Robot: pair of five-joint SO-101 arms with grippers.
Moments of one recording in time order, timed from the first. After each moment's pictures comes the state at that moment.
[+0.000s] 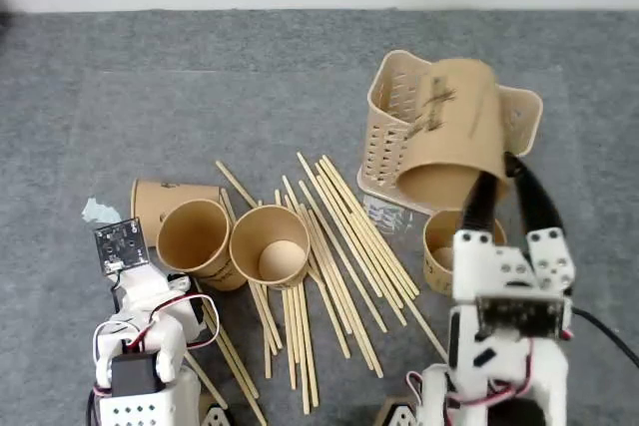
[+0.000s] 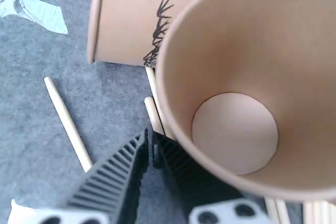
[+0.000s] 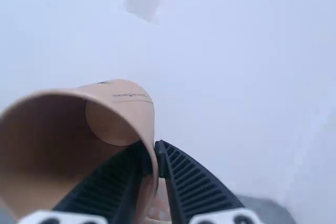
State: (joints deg) left arm -10.5 -103.2 97.0 71.9 17.4; right arm 5.6 -99.3 62.0 38.3 17.5
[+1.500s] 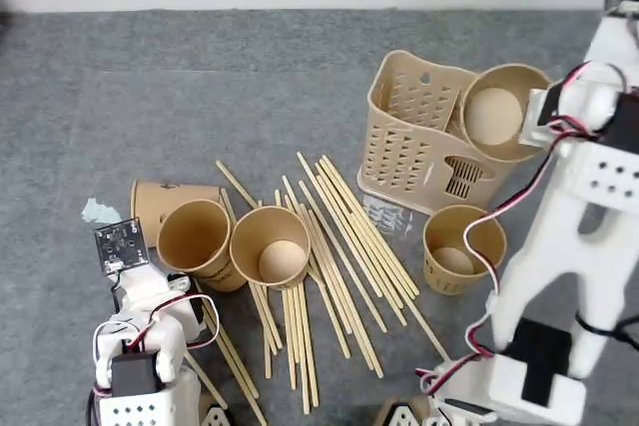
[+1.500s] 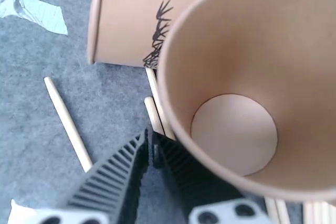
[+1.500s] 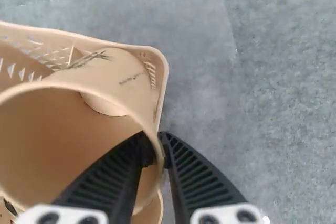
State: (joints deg) left arm -10.5 -103.2 97.0 71.9 17.4; right arm 15.8 -3.3 -31.5 99.7 4.8
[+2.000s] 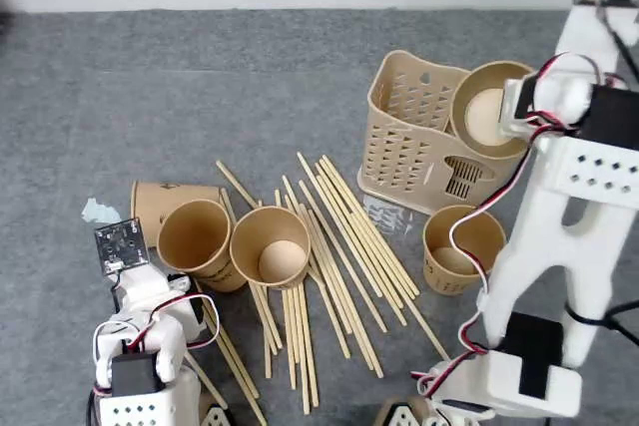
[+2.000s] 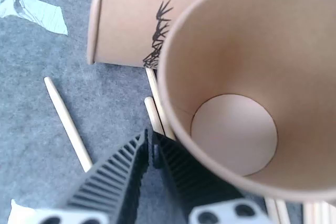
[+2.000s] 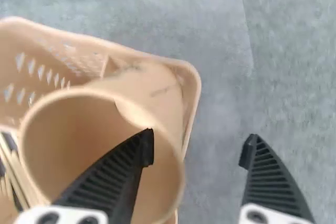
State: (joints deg) left arm -10.5 -103.2 97.0 71.9 17.4; right arm 11.1 -2.4 -34.4 97.8 4.7
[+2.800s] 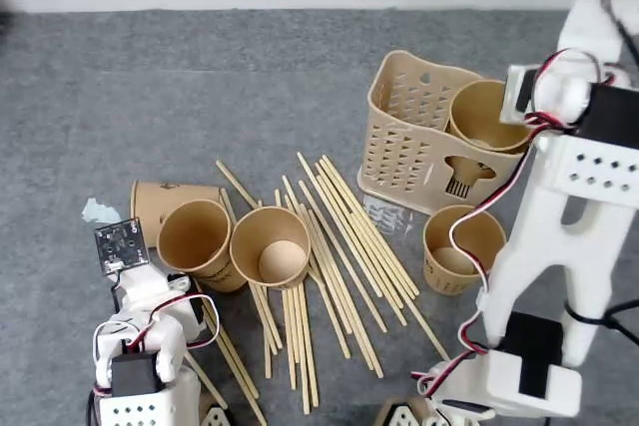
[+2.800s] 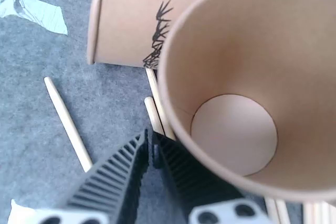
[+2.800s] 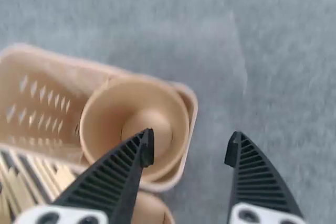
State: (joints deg) left arm -10.5 -103.2 97.0 71.9 17.4; right arm 11.0 -2.6 -34.4 96.4 4.7
